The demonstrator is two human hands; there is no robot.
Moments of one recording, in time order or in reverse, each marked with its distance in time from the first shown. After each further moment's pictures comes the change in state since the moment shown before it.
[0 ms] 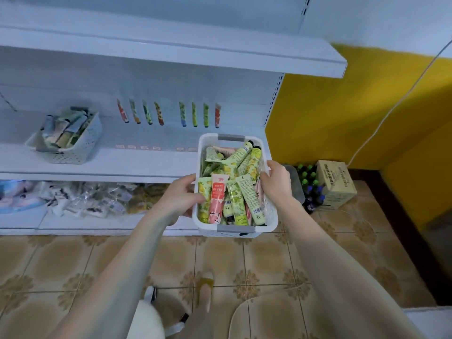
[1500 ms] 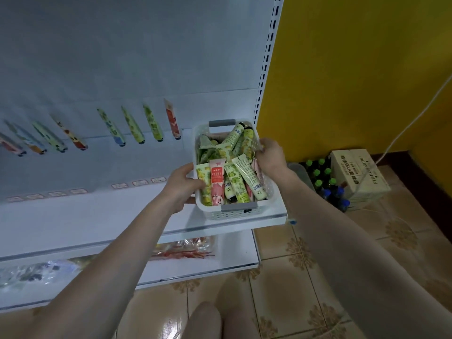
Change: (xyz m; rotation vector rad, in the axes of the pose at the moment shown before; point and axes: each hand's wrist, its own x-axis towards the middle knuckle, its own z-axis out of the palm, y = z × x) left_hand 0.365 -0.014 0.074 -0.030 0.013 -0.076; right_hand 0.344 0.135 0.097 -0.047 -0.006 0.034
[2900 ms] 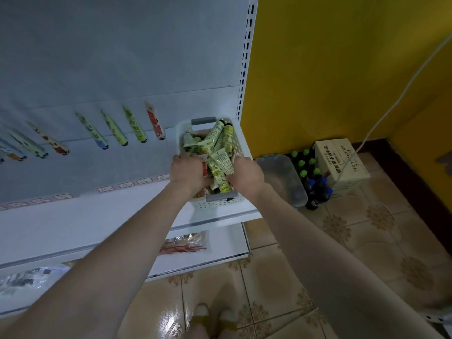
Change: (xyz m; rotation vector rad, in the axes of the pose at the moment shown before) left_hand 0.032 0.023 0.041 1.414 0.152 0.283; right_hand -0.052 -0.021 -0.002 -0.410 -0.201 -0.022
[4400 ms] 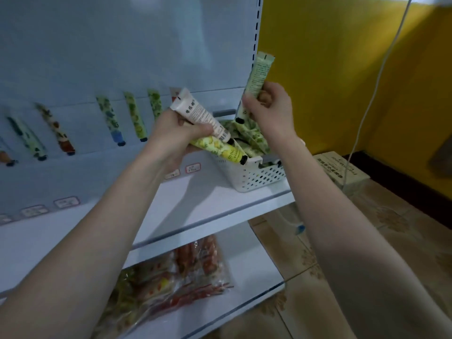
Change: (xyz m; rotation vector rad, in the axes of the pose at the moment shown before) left_hand -0.043 -0.119 0.017 -1.572 0.188 0.439; right_hand -0.027 -0.082 0.045 1.019 0.820 -0.272
